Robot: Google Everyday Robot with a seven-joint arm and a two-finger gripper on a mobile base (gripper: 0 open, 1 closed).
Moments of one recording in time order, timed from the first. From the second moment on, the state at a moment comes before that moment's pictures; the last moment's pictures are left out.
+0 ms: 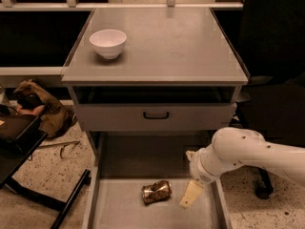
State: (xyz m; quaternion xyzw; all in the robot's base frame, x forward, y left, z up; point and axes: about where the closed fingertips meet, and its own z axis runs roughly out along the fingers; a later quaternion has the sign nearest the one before) arm 0.450 -0.116 0.571 -0.59 0.78 0.13 0.17
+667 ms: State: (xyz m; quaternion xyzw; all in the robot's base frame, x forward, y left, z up) arm 0.470 -0.098 0.474 -0.61 0.76 0.16 0.15
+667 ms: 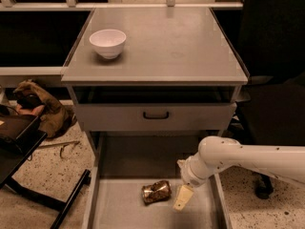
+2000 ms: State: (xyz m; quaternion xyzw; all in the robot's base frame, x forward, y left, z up) arm 0.467 -0.010 0.402 -0.67 0.70 0.21 0.13
